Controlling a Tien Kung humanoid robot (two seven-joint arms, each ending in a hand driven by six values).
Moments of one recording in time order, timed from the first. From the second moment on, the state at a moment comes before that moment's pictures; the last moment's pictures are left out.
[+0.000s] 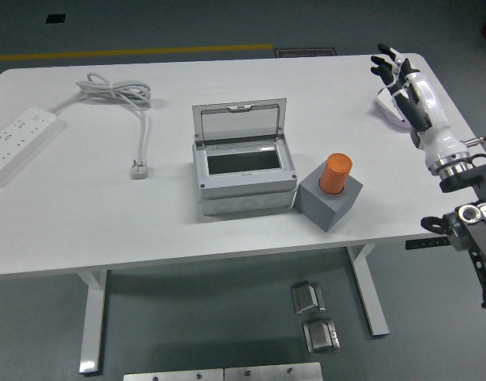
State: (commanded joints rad) left arm 0.03 0.10 -1.88 -0.18 1.93 -0.10 0.36; right arm 0.27 -0.29 1.34 1.35 -1.26 -0.06 0.26
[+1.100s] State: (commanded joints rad) left arm 0.03 0.10 -1.87 -0.18 1.92 -0.12 0.34; right arm 0.26 -0.07 1.30 1.03 -1.10 -0.16 0.46
